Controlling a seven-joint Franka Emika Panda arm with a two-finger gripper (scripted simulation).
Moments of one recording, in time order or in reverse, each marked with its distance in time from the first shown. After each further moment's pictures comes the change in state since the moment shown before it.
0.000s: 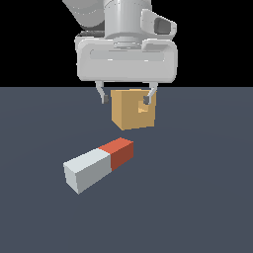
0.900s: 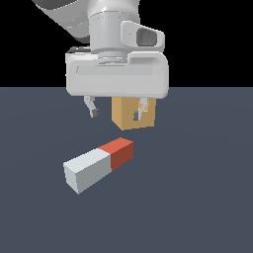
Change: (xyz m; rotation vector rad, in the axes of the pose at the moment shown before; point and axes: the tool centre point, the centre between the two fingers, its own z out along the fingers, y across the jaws) arm -0.024 -0.022 0.029 -0.006 0.006 0.225
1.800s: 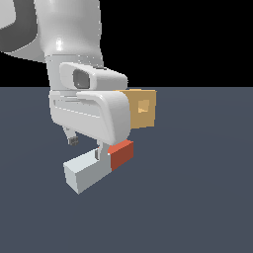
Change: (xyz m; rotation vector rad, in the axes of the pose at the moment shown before) arm -0.043 -0.052 0.062 -0.010 0.012 0.464
